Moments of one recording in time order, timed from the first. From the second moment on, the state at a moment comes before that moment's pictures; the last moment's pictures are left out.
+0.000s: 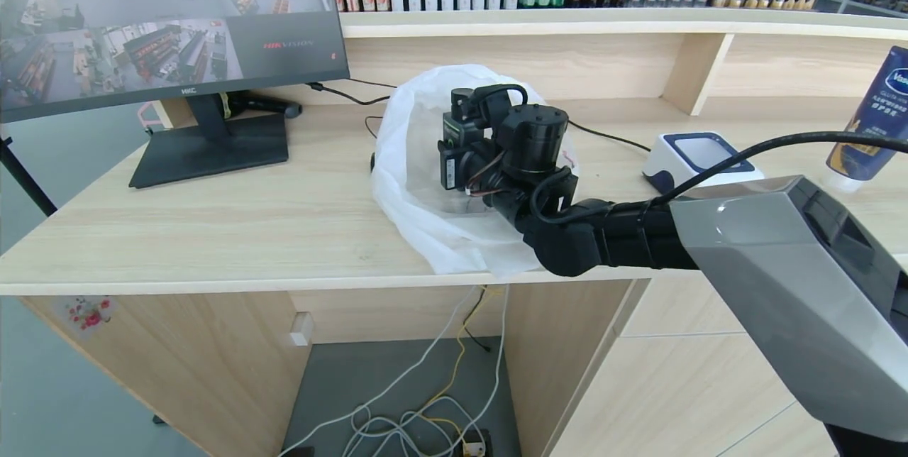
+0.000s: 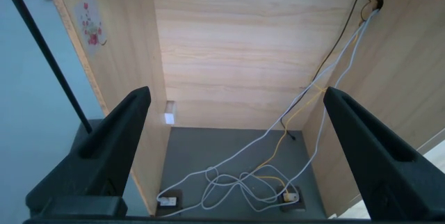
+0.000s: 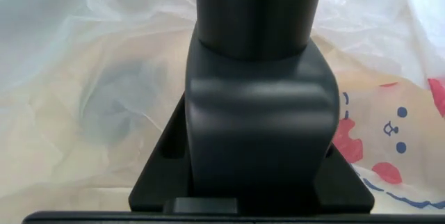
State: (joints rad) left arm 0.00 0.00 0.00 0.00 0.00 0.00; right arm 0.64 2.36 -1.84 -0.63 -0.20 -0.08
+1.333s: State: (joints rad) left arm 0.00 0.00 0.00 0.00 0.00 0.00; right arm 0.65 2.35 -1.82 -0.63 -0.18 -0.08
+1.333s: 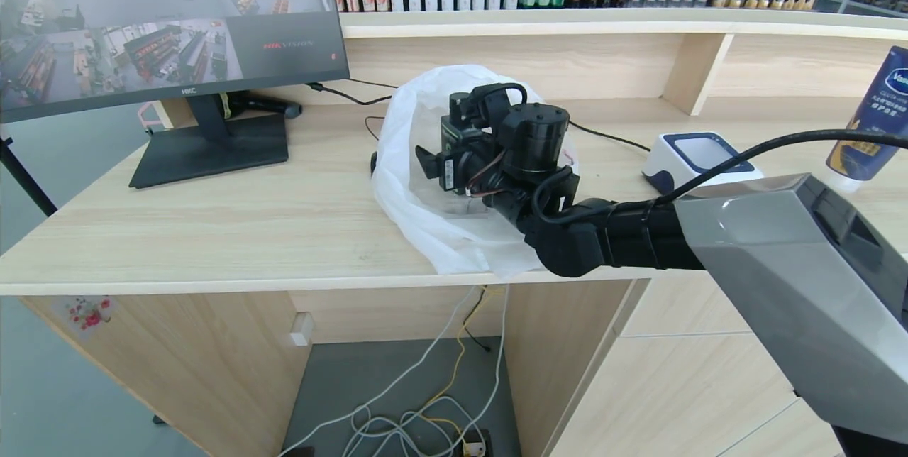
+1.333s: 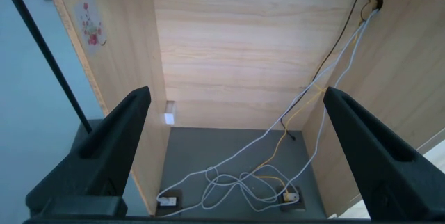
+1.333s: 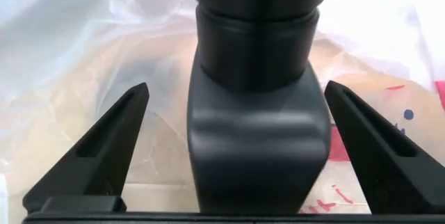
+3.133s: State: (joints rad) left arm 0.00 0.00 0.00 0.00 0.00 0.00; right arm 0.72 1.71 -0.72 -1.40 -0.19 -0.09
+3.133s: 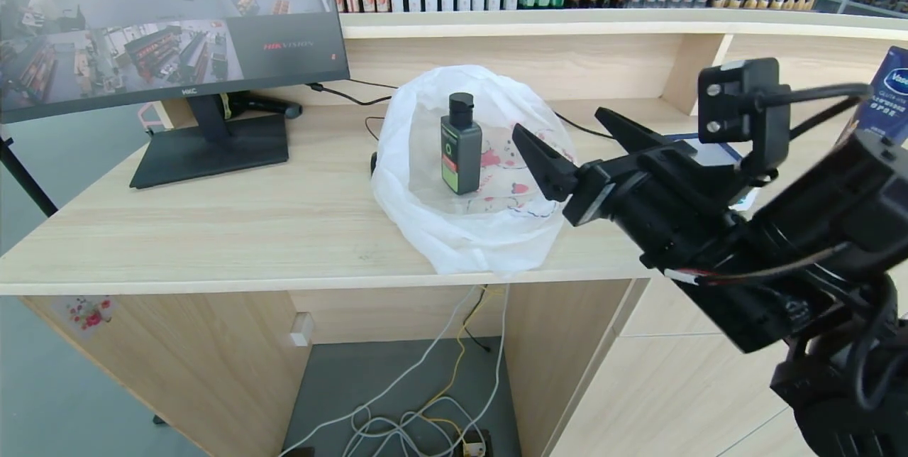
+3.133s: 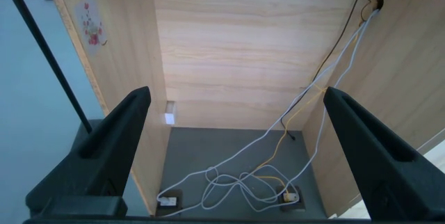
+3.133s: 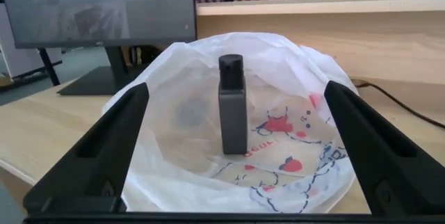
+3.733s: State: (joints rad) left arm 0.00 0.00 0.00 0.00 0.00 0.00; right arm 0.73 1.65 -0.46 -1.57 -0.19 -0.11
